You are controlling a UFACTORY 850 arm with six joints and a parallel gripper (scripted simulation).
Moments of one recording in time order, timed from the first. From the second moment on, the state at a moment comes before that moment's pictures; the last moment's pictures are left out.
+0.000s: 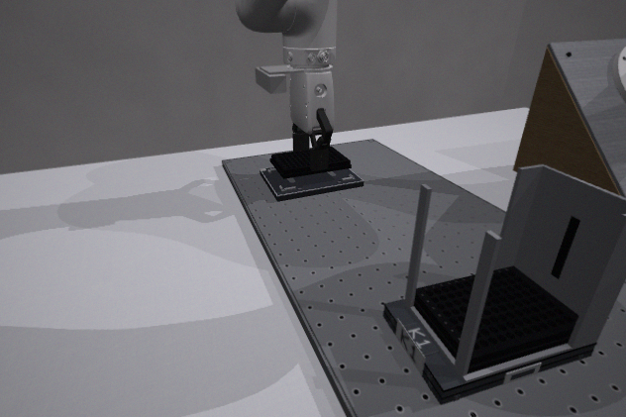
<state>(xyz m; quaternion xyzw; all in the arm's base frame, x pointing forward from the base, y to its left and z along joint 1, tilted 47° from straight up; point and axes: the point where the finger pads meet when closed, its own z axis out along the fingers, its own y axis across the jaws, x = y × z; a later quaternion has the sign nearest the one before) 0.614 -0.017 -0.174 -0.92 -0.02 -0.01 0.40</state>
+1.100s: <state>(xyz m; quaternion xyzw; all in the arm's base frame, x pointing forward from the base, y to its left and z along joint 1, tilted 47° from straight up) 0.613 -0.010 -0.180 -0.92 -0.02 -0.01 0.40</state>
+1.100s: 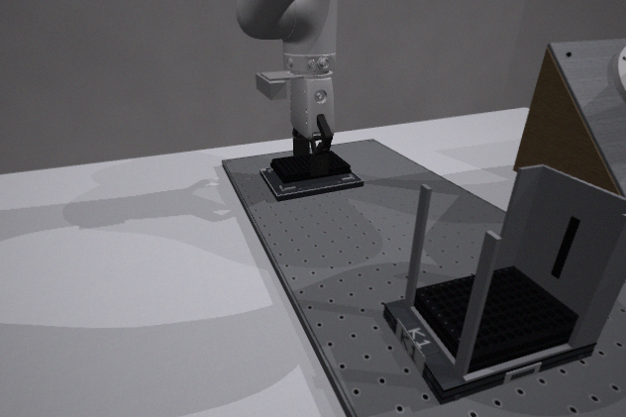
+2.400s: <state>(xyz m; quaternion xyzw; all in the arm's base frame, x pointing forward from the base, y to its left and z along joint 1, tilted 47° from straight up) 0.613 -0.006 -0.184 -0.92 -0.02 -0.01 0.40</state>
